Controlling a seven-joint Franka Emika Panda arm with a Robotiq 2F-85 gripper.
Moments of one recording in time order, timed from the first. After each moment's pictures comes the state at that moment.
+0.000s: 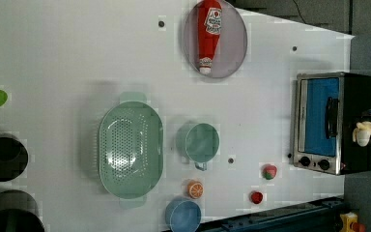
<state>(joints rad) -0.10 0.14 -0.41 -1.81 -0.01 0.21 -0.61</state>
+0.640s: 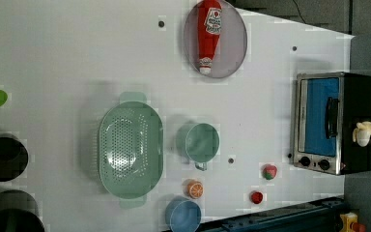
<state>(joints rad) -0.02 -0.25 -0.05 -1.82 -0.01 0.10 0.07</state>
